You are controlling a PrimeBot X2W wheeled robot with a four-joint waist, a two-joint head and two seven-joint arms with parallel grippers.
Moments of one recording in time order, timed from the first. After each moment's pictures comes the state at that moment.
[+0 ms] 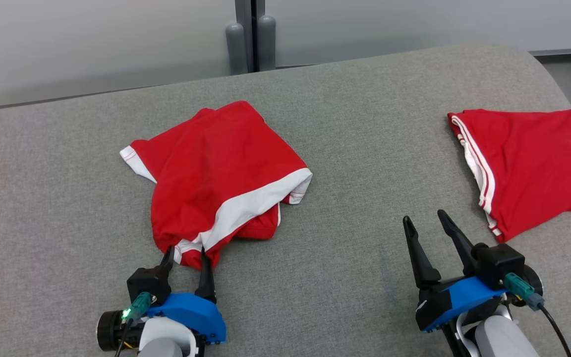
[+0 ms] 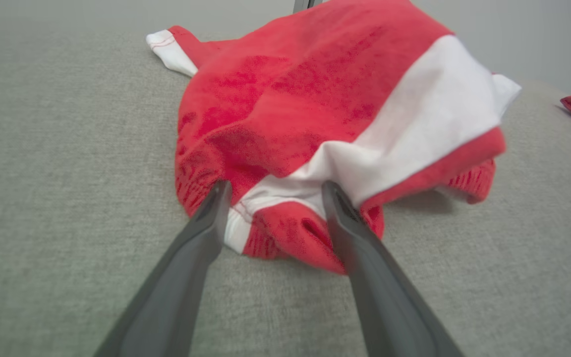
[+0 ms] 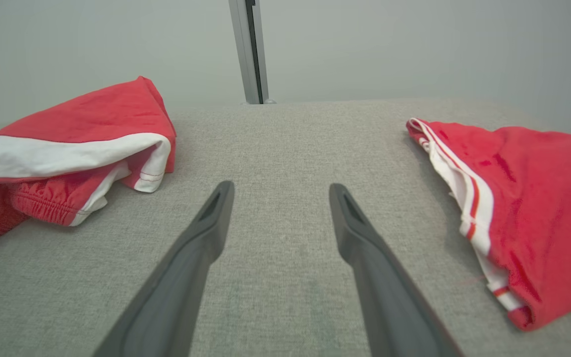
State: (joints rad) left arm -0.25 0.05 -0.29 0.65 -0.38 0.08 -0.27; right arm -0.23 -0.05 0.11 0.41 0.13 0.13 -0.26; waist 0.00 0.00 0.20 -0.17
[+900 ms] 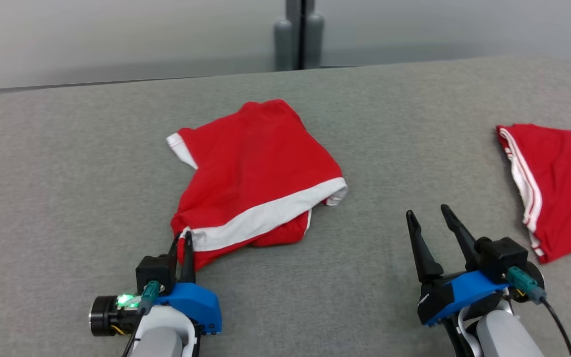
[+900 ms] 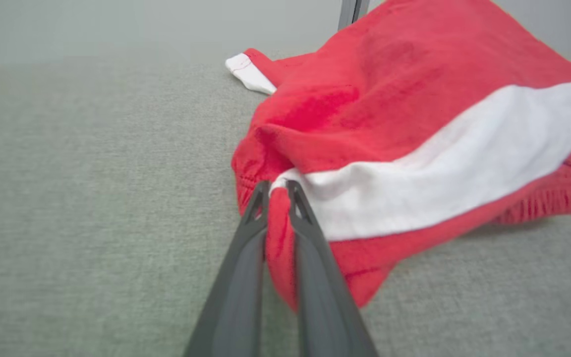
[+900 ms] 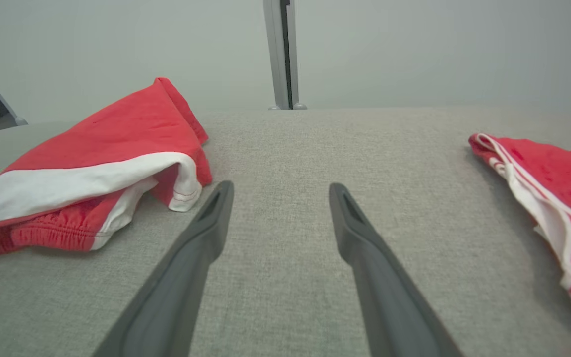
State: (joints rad) left arm -0.30 0.05 -0.31 0.70 -0.27 0.13 -0.26; right arm -0.26 -0.05 0.09 0.43 0.14 0.13 -0.26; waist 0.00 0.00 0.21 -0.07
